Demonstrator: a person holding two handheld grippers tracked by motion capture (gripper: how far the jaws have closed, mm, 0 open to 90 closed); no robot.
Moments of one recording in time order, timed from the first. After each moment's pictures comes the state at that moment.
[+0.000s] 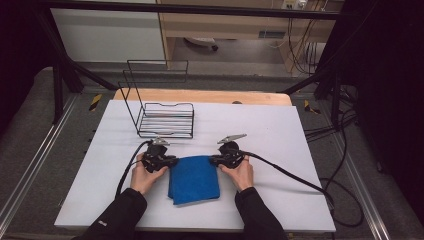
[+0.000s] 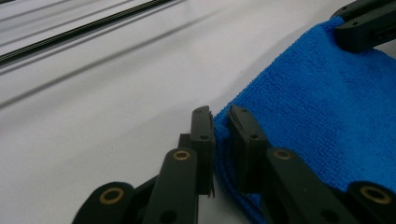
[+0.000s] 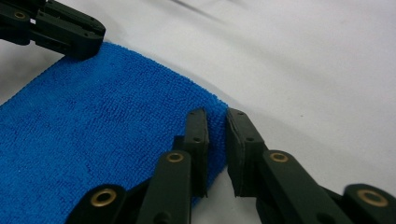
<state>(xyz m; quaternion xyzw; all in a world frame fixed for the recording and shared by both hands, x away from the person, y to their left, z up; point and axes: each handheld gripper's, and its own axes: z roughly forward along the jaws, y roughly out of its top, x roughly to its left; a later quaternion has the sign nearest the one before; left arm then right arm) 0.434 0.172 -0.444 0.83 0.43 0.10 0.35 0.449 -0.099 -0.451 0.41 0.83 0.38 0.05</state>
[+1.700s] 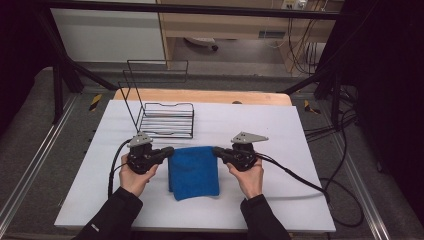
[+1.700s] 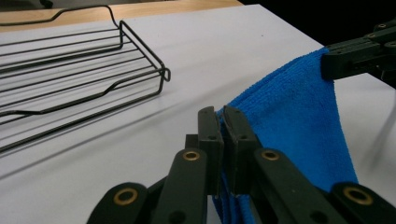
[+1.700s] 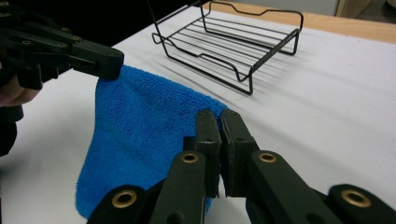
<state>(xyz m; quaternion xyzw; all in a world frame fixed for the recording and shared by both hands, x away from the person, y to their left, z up) 0.392 0.194 -0.381 0.76 0.40 0.12 0.49 0.402 -0.121 -0.384 0.36 0.77 0.51 0.11</state>
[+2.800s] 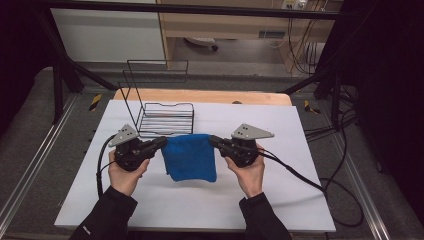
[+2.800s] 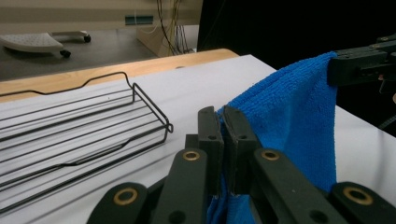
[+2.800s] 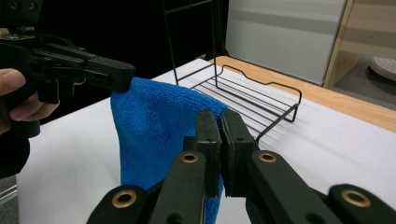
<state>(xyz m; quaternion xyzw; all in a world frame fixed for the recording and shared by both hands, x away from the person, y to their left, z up) 0.375 0.209 -0.339 0.72 0.38 0.17 0.55 0.384 -0.111 -0.331 0.31 0.75 0.57 0.16</state>
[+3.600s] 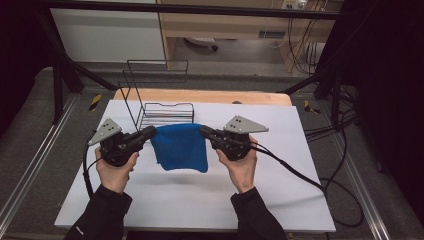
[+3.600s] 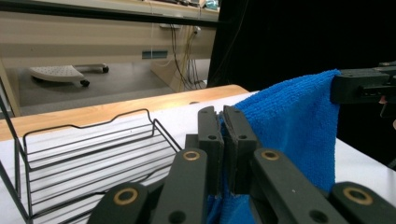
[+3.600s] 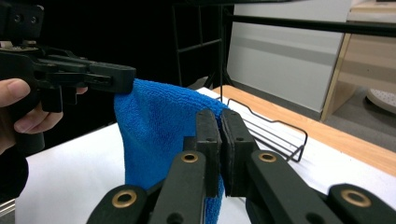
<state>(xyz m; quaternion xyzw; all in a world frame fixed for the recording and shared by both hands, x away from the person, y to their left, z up) 0.370 0.231 -0.315 0.68 0.39 0.21 0.59 0.386 -0.088 -0.305 0.28 0.73 0.60 0.19</state>
